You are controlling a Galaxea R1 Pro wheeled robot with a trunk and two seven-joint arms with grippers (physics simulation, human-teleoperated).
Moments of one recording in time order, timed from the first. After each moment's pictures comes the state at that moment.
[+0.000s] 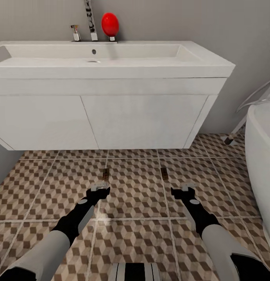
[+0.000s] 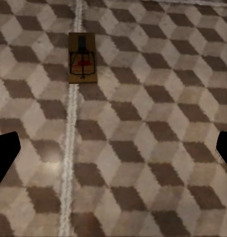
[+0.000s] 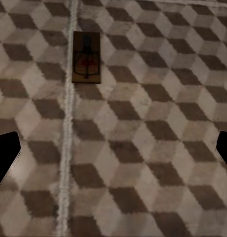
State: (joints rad) left arm -0.73 0.01 -0.23 -0.61 0.27 0.09 0.08; right arm -0.80 0.01 -0.17 -0.43 0.22 -0.03 -0.03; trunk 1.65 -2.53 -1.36
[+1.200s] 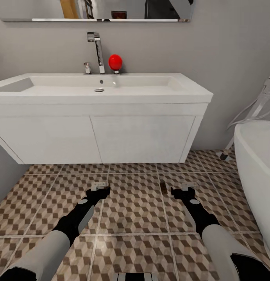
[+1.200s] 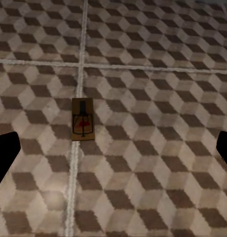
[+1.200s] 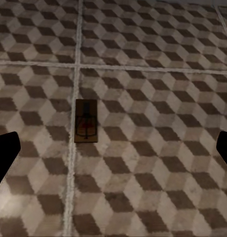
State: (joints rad) left arm -0.73 0.01 -0.23 -0.61 0.27 0.09 0.08; right arm -0.80 0.01 -0.17 -0.43 0.22 -0.03 -0.03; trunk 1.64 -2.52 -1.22
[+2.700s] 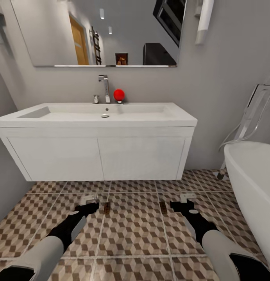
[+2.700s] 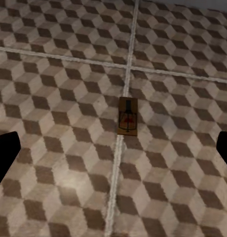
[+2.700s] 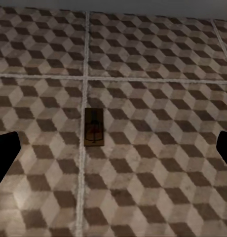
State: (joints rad) left arm -0.73 0.04 -0.12 -0.40 0.27 0.08 0.10; right arm -0.80 0.00 -0.17 -0.27 0.22 -0.03 -0.03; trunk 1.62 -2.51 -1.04
